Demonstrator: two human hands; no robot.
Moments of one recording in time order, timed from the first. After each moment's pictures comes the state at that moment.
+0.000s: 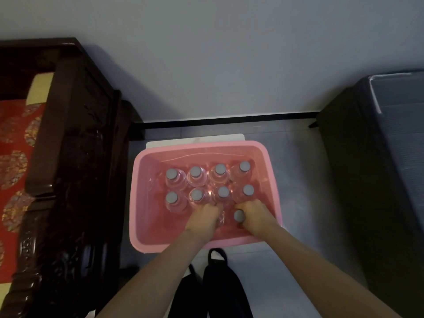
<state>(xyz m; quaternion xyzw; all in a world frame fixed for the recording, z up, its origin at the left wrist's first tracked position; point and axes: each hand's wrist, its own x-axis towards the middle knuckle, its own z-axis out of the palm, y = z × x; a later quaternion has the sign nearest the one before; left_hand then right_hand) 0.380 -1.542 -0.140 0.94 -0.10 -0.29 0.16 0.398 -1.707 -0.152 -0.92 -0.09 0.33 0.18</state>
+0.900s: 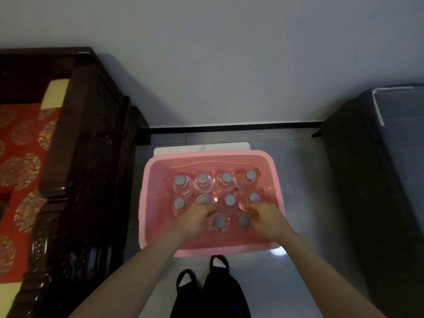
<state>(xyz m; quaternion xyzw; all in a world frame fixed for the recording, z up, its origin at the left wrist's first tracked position) 0.392 -1.490 -0.141 0.88 -0.11 -0.30 0.35 0.404 -1.718 -0.128 -0.92 -0.05 0.30 0.25</state>
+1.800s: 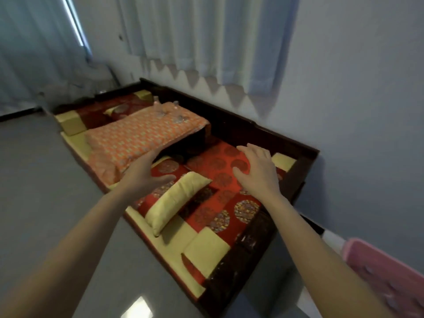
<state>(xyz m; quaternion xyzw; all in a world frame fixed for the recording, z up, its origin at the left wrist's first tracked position) -0.024 -1.008 0.195 0.88 0.36 0.18 0.24 0.203 -1.172 0.170 -0.82 -0.48 -0.06 0.32</state>
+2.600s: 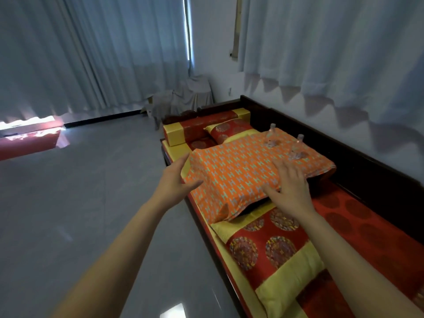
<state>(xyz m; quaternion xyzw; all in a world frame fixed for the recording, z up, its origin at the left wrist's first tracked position) -0.243 -0.606 0.178 0.80 0.48 0.29 0.22 0.034 -0.703 0.143 -0.77 -0.58 0.01 0.27</state>
